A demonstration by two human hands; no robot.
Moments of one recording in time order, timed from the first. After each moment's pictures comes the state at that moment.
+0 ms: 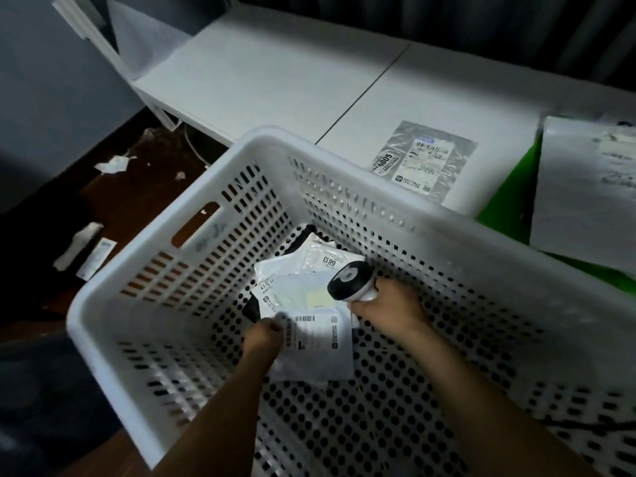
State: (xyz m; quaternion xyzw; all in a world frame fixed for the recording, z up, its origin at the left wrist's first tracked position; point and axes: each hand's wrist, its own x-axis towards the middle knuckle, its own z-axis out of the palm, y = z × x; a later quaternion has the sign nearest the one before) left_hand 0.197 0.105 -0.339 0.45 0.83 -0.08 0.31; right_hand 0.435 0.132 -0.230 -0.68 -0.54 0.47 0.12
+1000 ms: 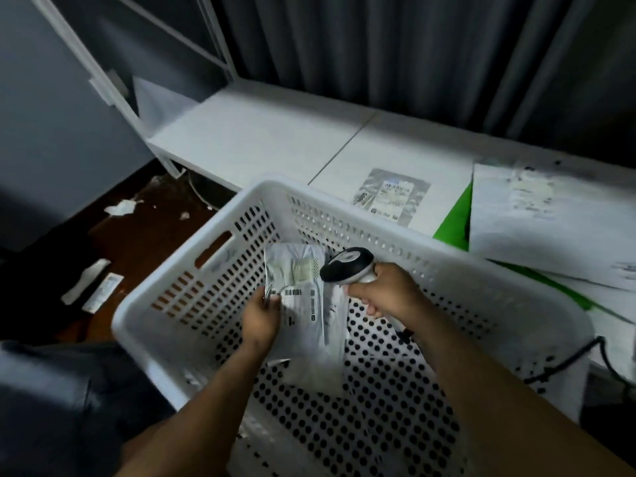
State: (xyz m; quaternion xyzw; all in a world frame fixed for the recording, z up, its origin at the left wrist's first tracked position) left_hand 0.220 0.094 -0.215 0.52 0.69 0.39 0.32; right_hand 0.452 0.104 -0.130 -0.64 -0.51 0.52 0.25
